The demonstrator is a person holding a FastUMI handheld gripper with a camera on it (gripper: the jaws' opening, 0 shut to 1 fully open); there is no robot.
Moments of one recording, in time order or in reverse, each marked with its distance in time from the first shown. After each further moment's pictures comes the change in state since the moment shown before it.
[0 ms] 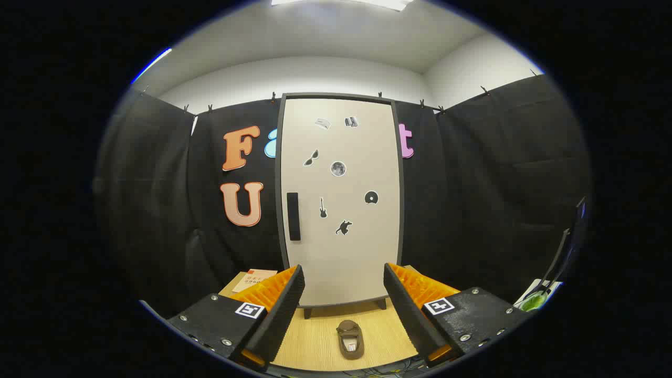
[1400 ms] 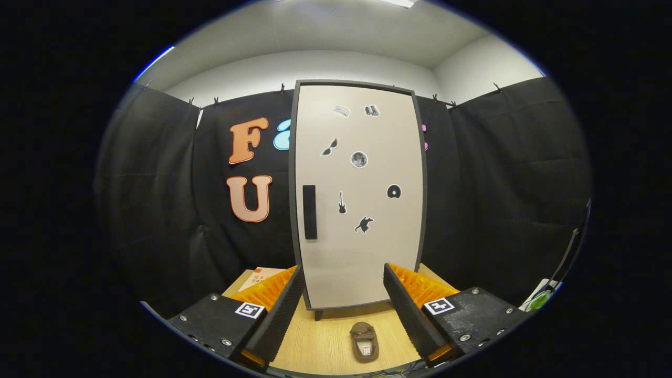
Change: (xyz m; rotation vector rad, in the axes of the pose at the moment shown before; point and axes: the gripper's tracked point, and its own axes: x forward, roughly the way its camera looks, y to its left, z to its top) arm 0.053 0.043 -0.006 -0.022 0.036 0.063
